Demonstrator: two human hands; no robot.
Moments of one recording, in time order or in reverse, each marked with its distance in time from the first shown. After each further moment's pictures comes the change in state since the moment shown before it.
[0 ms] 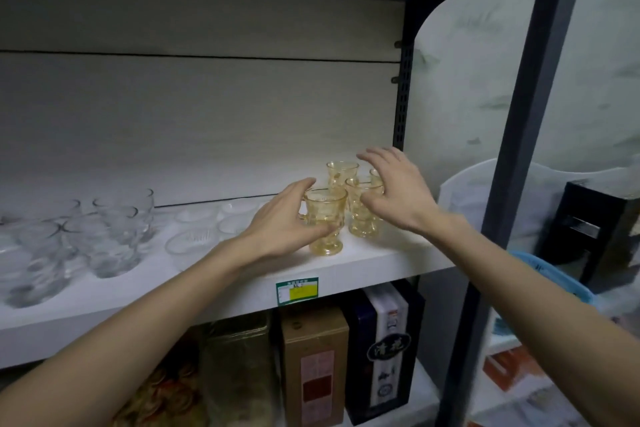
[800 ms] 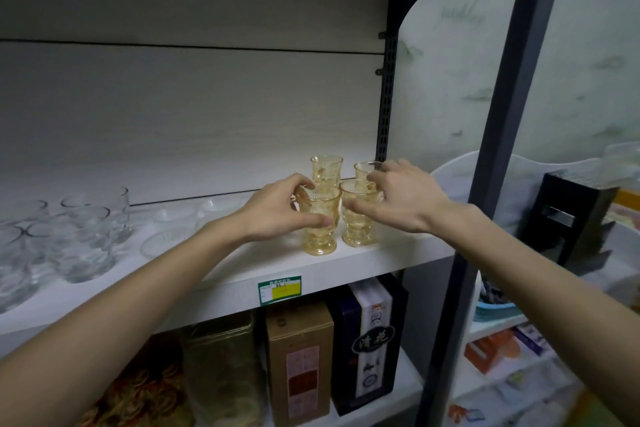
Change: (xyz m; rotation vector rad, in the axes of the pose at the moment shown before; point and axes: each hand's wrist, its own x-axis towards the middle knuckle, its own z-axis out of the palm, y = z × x) left_hand 0.022 0.016 -0.010 -0.107 -0.174 -0.032; right_hand -0.017 0.008 -0.028 -0.358 -0.193 0.043
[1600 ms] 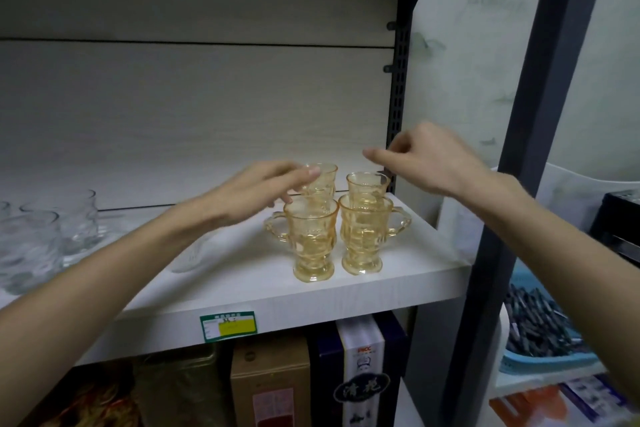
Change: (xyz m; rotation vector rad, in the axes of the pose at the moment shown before) left_hand 0.041 0.029 -0.004 -0.120 -0.009 -0.046; right_hand 0.064 0.070 -0.017 0.352 0.100 0.052
